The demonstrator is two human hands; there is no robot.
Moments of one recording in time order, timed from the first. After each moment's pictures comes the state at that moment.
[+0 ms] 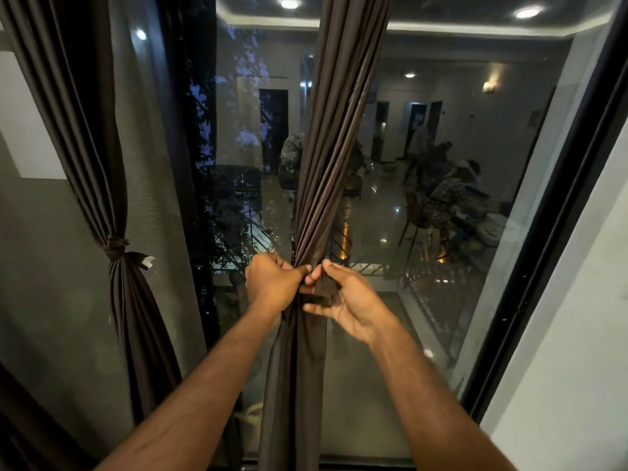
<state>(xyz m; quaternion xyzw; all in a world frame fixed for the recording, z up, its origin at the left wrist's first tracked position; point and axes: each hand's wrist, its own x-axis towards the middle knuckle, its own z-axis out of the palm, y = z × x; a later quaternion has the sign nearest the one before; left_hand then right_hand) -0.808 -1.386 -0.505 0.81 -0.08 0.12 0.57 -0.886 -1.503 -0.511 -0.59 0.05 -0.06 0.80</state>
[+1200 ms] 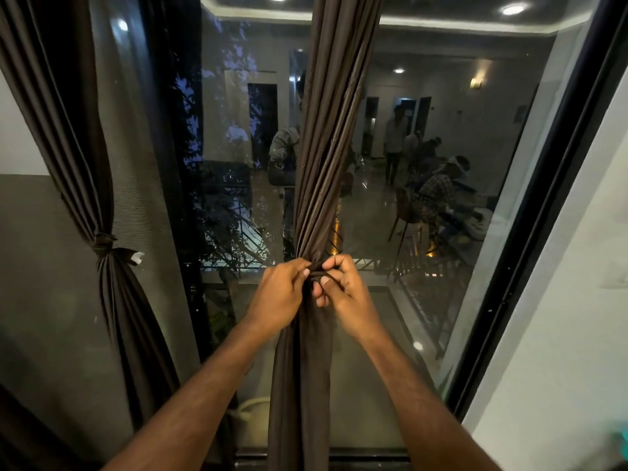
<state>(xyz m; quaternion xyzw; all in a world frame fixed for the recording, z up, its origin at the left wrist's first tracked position) -0.826 -1.382 -0.519 0.80 -0.41 0.11 0.42 -0.897 -1.516 -0.545 -0.73 -0.03 -0.29 0.62</state>
